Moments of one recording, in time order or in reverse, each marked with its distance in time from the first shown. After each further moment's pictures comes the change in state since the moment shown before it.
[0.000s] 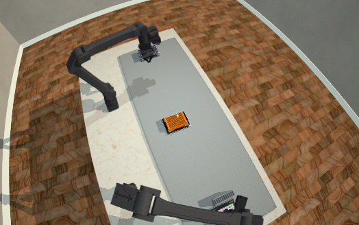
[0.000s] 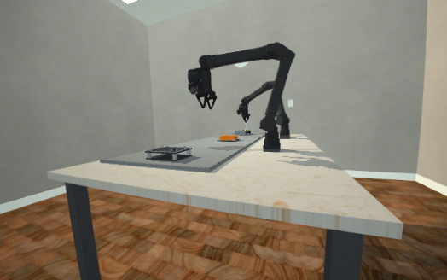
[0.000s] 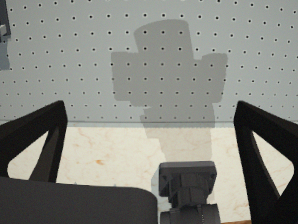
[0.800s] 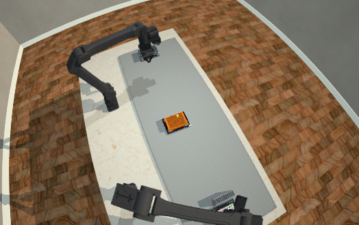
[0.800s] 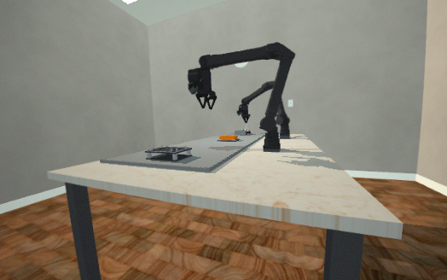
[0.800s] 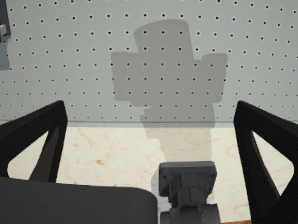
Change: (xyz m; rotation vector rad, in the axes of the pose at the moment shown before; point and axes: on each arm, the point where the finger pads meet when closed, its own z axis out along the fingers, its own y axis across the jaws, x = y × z) left arm 0.000 0.000 0.000 0.000 0.000 0.000; right arm 0.000 0.000 0.005 -0.002 0.000 0.000
